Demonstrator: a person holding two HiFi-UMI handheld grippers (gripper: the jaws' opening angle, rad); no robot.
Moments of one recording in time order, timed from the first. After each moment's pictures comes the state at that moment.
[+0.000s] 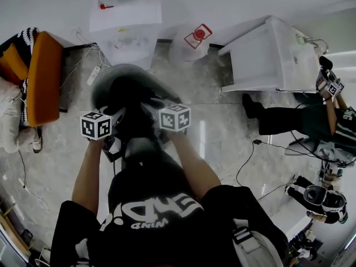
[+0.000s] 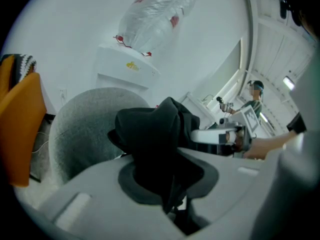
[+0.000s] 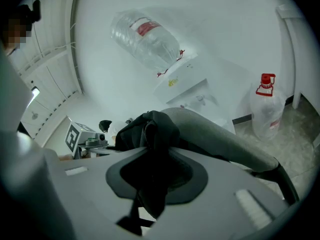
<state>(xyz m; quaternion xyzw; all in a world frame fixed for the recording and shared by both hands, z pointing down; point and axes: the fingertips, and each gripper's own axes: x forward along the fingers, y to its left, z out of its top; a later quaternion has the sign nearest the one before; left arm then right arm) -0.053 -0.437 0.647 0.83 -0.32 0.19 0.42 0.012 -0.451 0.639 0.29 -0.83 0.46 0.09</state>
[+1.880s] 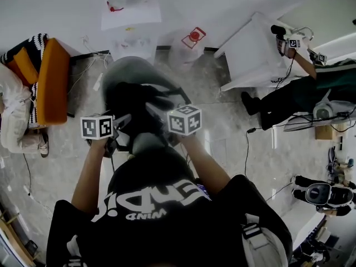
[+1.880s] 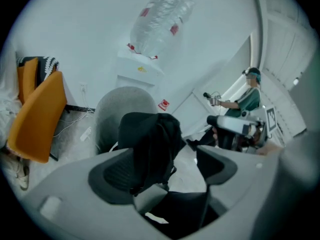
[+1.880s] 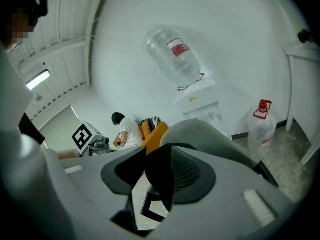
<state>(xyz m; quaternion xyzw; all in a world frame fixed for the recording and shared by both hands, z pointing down) -0.103 -0.315 0.583 0.78 -0.37 0.23 0.45 0.002 -0.336 0.527 0.32 -0.86 0.37 0.09</state>
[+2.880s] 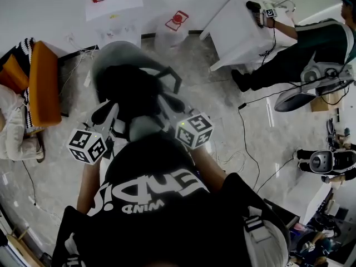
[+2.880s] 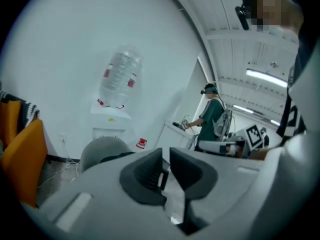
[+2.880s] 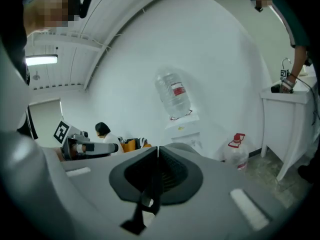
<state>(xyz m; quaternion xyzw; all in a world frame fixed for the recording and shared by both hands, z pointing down) -0.089 -0.237 0.452 0.91 -0.33 0.07 0.23 0.050 -0.228 0.459 0.46 -0.85 0.23 0.02</state>
